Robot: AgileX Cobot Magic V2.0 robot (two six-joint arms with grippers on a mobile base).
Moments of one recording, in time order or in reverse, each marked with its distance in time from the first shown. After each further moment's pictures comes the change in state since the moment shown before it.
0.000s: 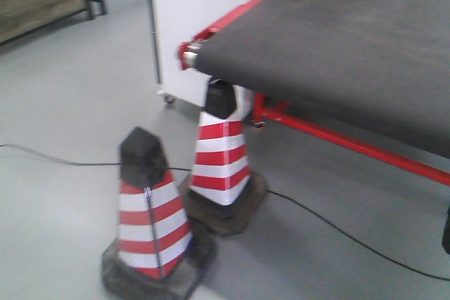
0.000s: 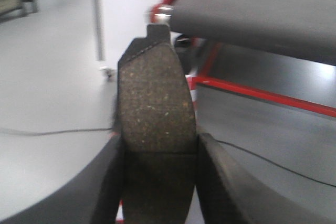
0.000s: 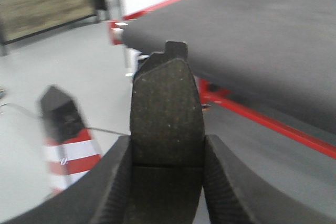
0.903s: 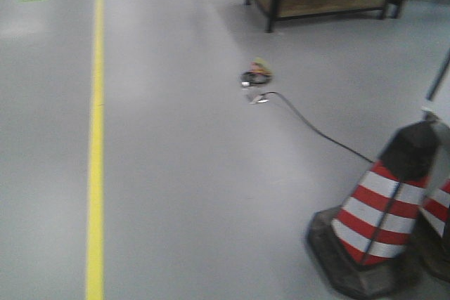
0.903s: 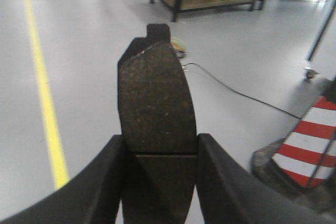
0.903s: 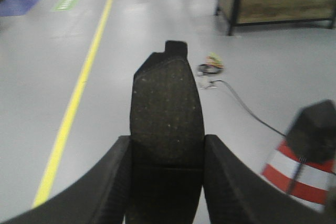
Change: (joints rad) left arm 0.000 0.000 0.000 0.000 0.000 0.000; right arm 0.000 0.000 0.000 0.000 0.000 0.000
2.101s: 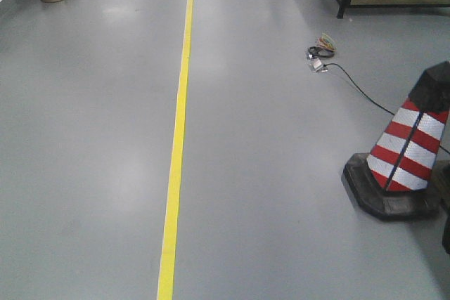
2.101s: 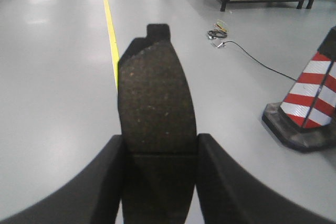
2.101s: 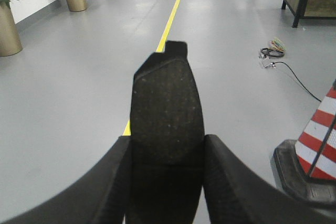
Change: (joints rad) left arm 0.000 0.000 0.000 0.000 0.000 0.001; right arm 0.000 0.000 0.000 0.000 0.000 0.000
